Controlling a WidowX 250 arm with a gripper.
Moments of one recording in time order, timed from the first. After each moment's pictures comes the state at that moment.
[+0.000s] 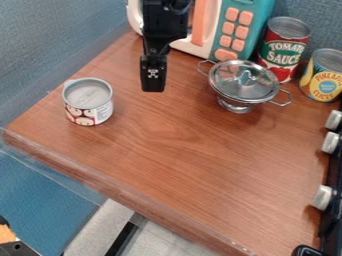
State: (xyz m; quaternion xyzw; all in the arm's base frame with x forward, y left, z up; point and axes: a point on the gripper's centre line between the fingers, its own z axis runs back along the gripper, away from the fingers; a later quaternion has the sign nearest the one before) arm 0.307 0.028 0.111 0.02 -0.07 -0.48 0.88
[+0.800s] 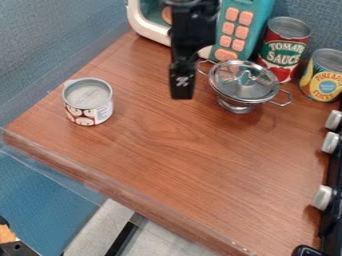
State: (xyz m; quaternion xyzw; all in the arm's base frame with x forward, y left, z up) arm 0.321 -0.014 0.116 -0.01 -0.10 -0.50 0.86
